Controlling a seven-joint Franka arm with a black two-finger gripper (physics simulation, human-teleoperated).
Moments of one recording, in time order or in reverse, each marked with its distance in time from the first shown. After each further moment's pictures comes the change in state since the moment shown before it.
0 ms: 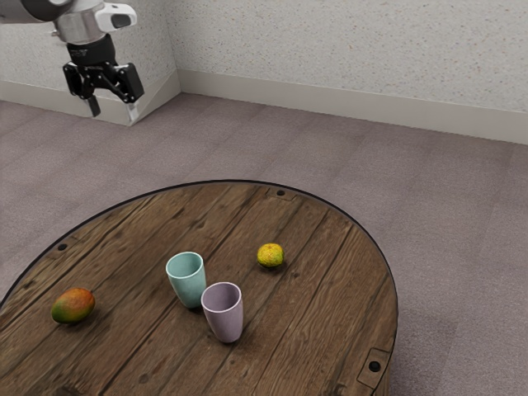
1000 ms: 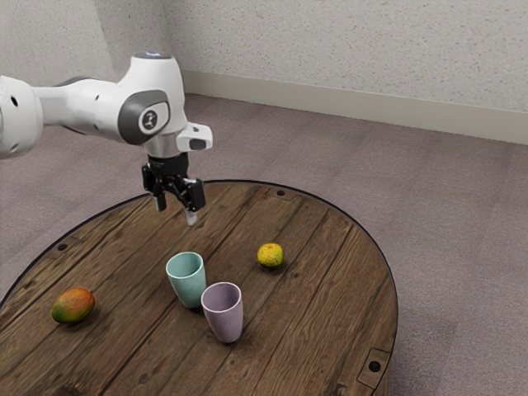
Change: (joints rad) arm -0.130 0.099 -0.034 -0.415 0.034 0.384 0.066
